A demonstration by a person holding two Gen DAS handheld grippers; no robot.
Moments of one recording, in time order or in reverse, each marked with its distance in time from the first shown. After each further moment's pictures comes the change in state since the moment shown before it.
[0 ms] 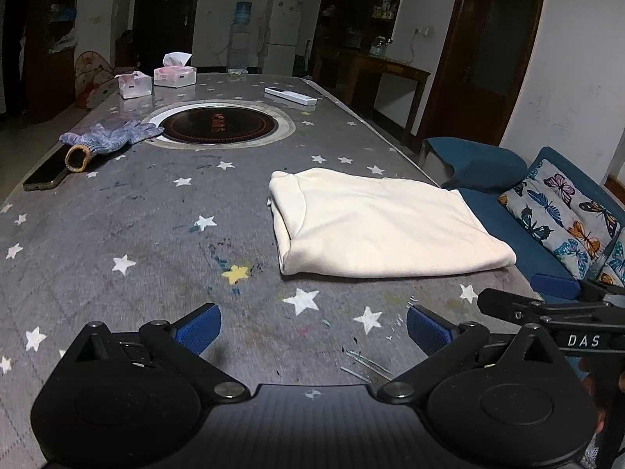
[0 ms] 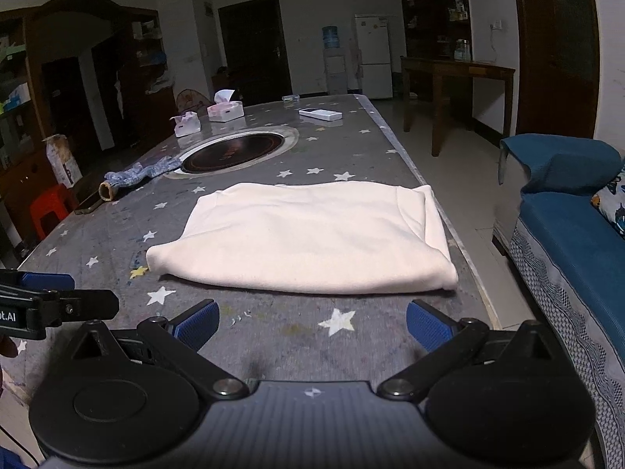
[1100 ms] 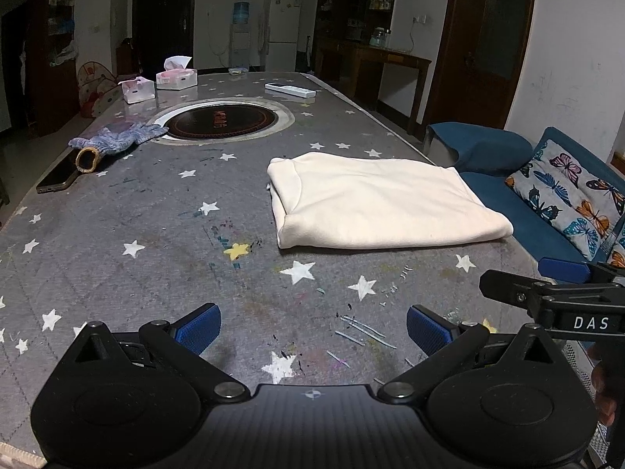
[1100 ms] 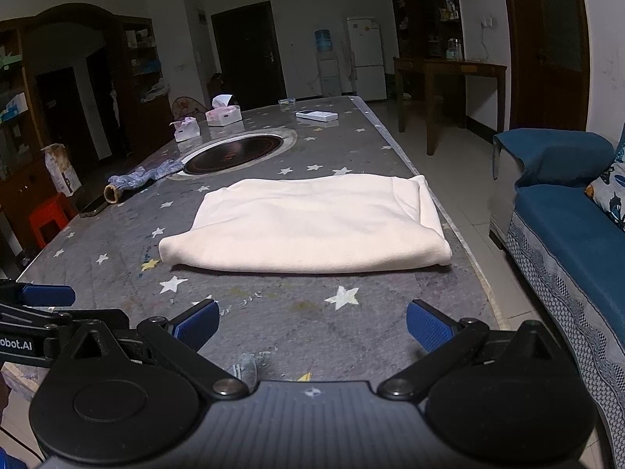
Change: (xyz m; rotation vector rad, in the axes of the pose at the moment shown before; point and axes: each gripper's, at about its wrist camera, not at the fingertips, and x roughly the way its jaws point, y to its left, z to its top) left arm -0.015 -0.017 -0.018 0.060 0.012 0.049; right arm -0.019 0.006 -0.016 0.029 -0.015 -0.006
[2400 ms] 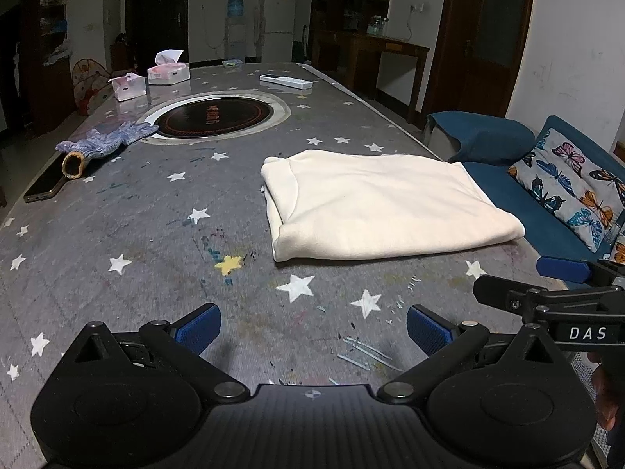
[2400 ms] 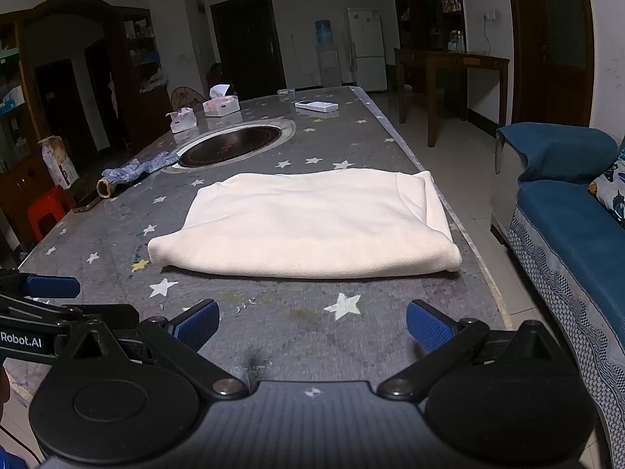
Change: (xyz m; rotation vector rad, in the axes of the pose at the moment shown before) left arm 0.027 -0.001 0.018 0.016 0.040 0.002; right arm 0.021 -0.002 0.010 -0.006 0.035 -0.001
